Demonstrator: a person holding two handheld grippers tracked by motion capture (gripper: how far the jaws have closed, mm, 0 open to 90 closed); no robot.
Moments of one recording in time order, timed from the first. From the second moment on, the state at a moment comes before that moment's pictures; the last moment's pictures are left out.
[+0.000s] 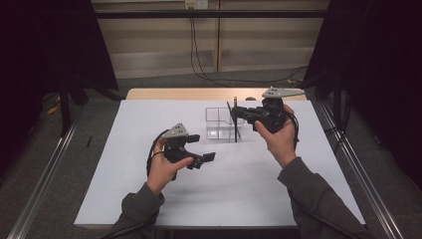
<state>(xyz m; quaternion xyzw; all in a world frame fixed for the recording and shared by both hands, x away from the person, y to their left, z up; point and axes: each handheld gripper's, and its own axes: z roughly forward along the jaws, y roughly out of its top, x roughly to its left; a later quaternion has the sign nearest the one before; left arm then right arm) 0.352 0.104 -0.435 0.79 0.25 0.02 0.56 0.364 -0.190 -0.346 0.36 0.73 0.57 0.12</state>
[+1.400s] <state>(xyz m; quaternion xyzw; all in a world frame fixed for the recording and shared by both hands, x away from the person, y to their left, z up) 0.349 0.109 -0.433 0.79 0.22 0.03 0.57 0.383 -0.194 -0.337 0.37 0.72 0.57 0.15</state>
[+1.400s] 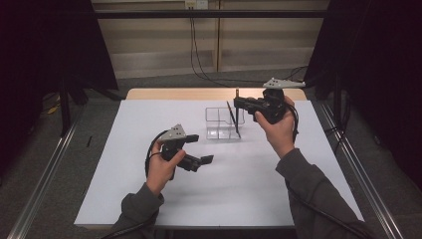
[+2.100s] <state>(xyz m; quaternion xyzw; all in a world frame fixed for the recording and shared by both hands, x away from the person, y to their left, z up) 0.349 0.109 -0.433 0.79 0.22 0.03 0.56 0.396 -0.196 -0.337 0.38 0.71 0.57 0.15</state>
